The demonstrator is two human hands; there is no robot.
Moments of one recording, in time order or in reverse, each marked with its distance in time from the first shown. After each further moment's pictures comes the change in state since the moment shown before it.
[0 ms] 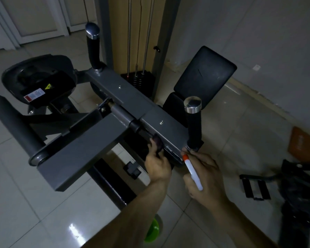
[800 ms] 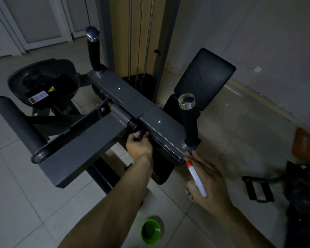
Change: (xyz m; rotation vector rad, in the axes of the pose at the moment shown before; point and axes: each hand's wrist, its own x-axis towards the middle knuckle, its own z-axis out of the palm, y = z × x) left_hand 0.052 0.035 -0.019 -0.240 0.331 -0.136; right_hand -0.025 0.001 -0.018 0.082 -0.127 -0.002
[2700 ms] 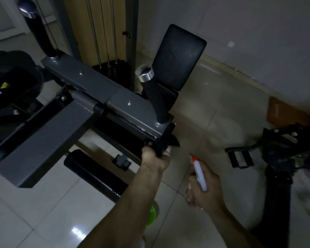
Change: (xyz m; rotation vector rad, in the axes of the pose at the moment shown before) left_hand -0.113 -0.046 0.012 -0.577 -0.269 -0.964; right_hand -0.113 0.028 0.018 0.349 0.290 0.555
